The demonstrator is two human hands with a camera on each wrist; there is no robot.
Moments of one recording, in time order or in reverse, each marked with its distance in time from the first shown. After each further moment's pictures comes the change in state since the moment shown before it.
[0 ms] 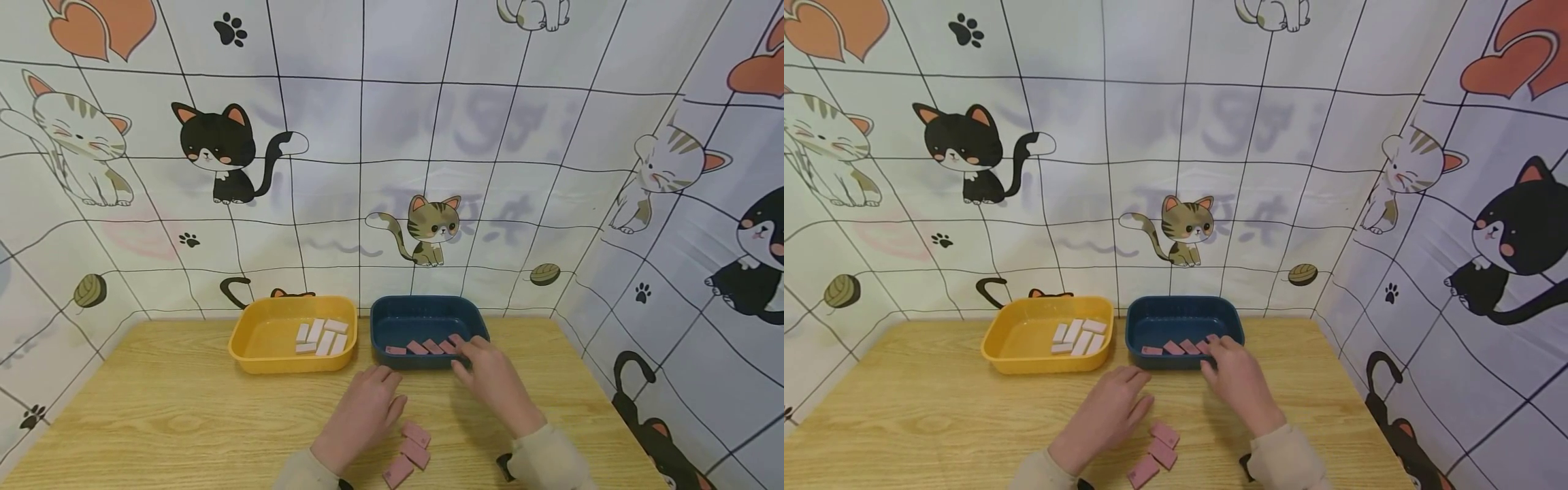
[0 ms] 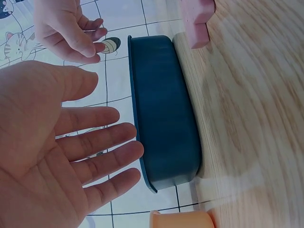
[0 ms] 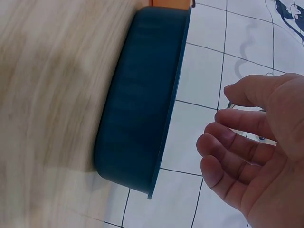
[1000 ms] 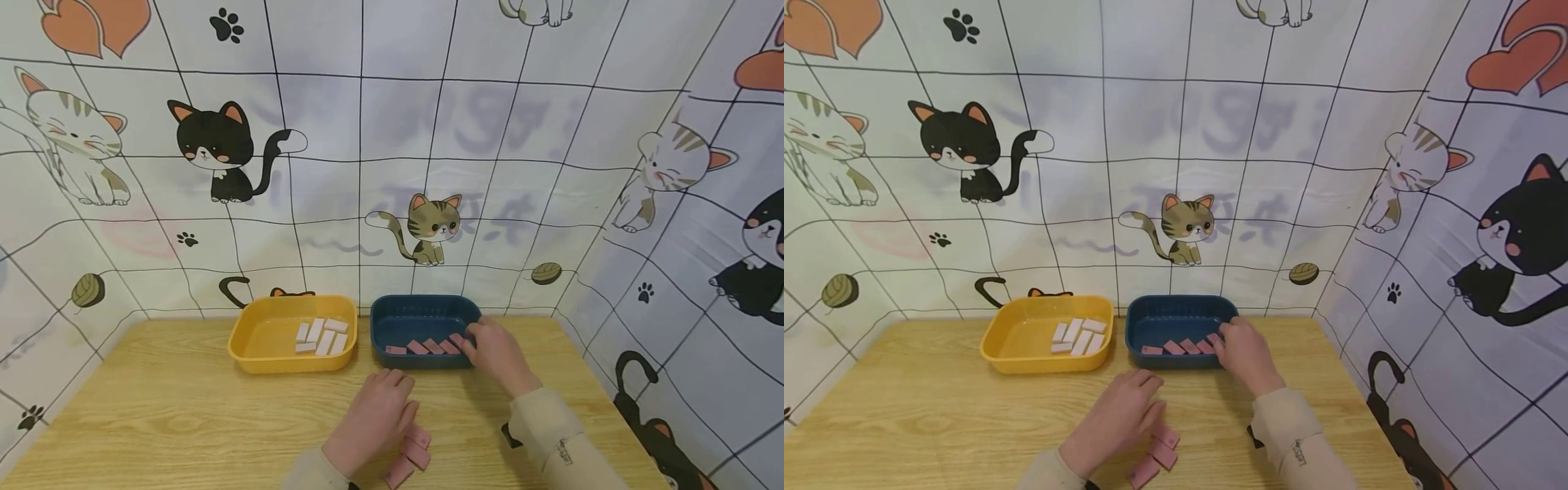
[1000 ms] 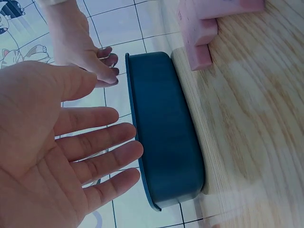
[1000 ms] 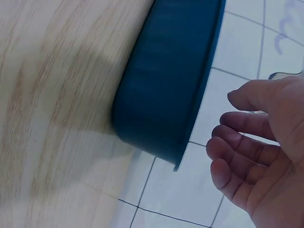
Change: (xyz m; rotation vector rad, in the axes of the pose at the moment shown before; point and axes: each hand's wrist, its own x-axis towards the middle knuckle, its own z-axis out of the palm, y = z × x) left_hand 0.007 0.014 0.005 0.022 -0.010 0.053; right_hand 0.036 0.041 0.012 -0.116 -0.153 0.098
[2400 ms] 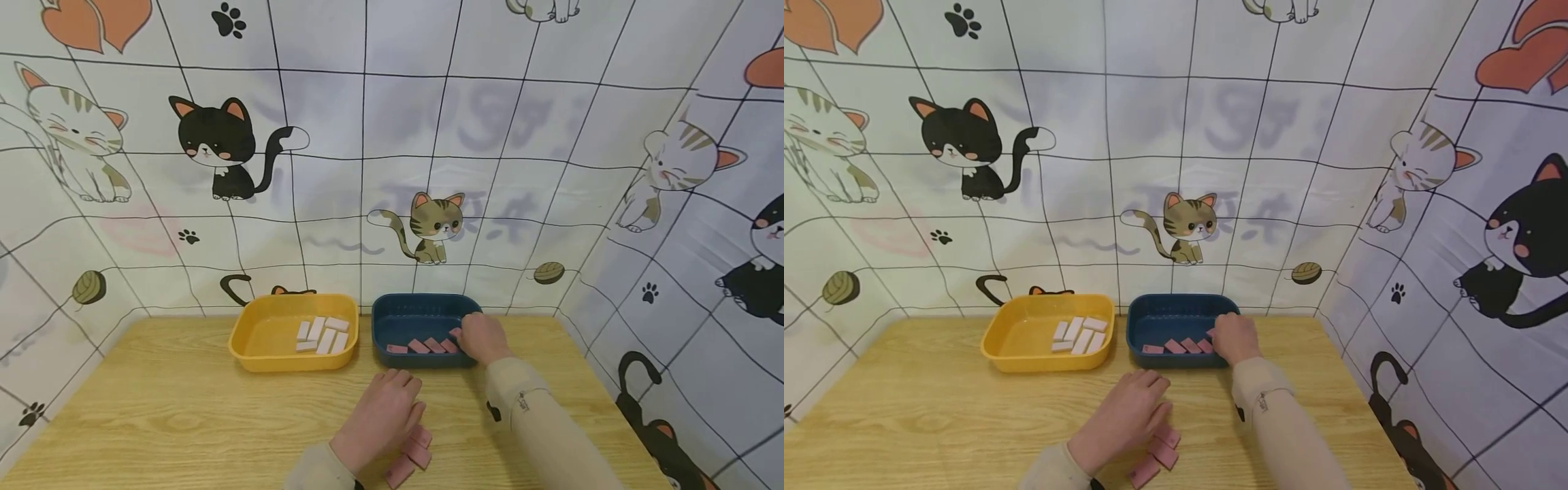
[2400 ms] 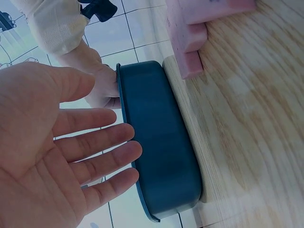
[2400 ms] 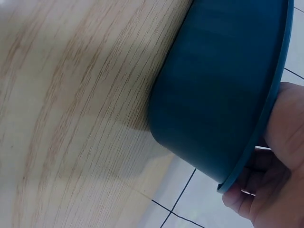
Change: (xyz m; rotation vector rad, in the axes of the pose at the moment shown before) left_hand 0.004 0.000 0.008 0.055 -0.004 0.055; right_hand 0.050 0.008 0.039 -0.180 -0.213 0.084
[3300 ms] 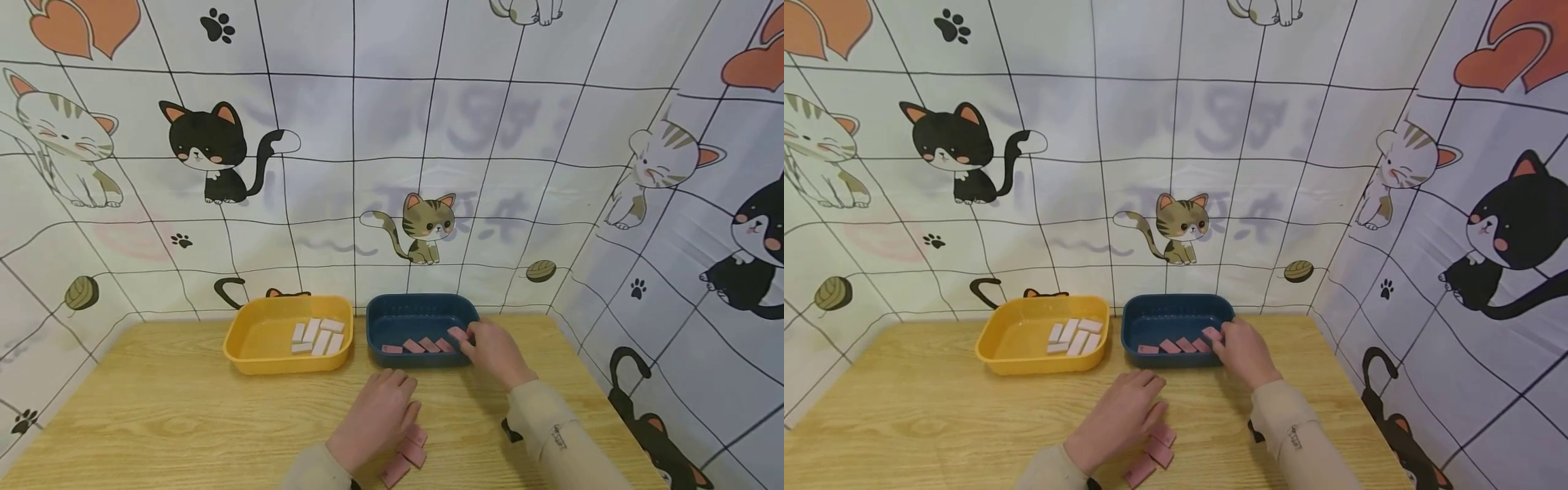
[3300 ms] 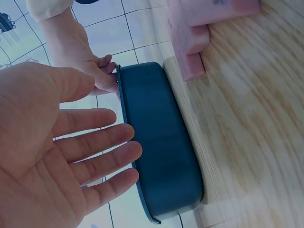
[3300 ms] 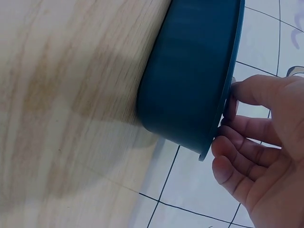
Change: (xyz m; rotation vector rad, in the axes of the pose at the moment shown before) left_hand 0.002 0.004 0.000 -0.021 -0.049 -0.021; right_hand -0.051 0.011 -0.022 0.270 0.084 0.004
